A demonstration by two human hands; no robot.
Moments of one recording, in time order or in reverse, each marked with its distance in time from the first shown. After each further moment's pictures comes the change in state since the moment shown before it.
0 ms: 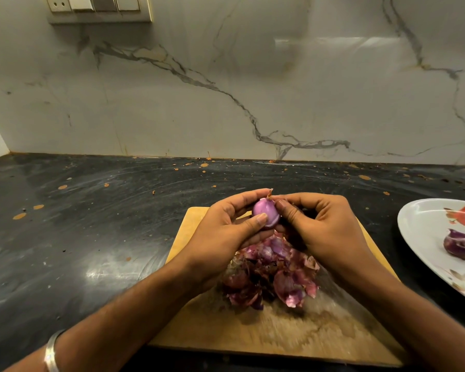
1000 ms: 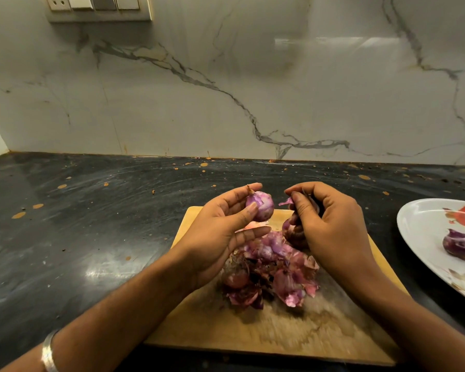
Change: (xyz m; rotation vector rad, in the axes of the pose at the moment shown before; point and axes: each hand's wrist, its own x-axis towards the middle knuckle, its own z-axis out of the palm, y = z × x) left_hand 0.000 0.010 -0.005 -0.088 0.074 -0.079; right_hand -0.004 -0.001 0.000 -0.184 0.185 -0.058
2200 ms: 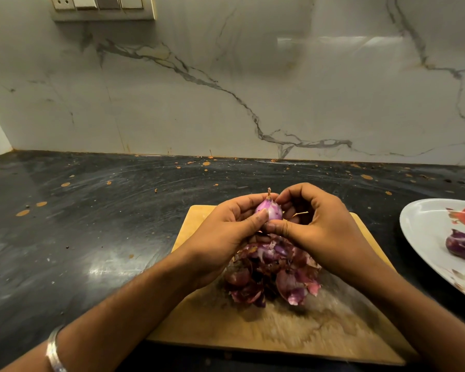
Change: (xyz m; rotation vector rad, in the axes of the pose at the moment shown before) left_hand -0.006 0.001 0.005 0.136 -0.141 -0.017; right_hand 0.004 -0.007 -0.003 0.017 -0.294 0.011
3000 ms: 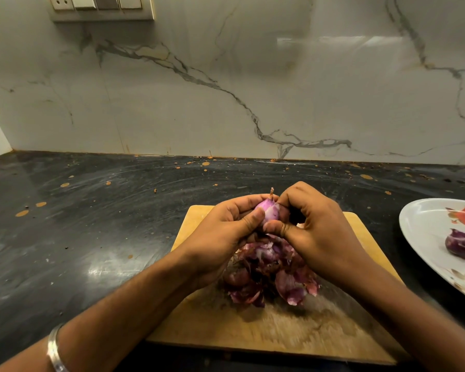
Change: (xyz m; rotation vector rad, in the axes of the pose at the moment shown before) left_hand 0.000 -0.001 0.001 -0.060 0.022 -0.006; right_hand 0.002 0.002 0.004 -0.268 0.015 -0.244
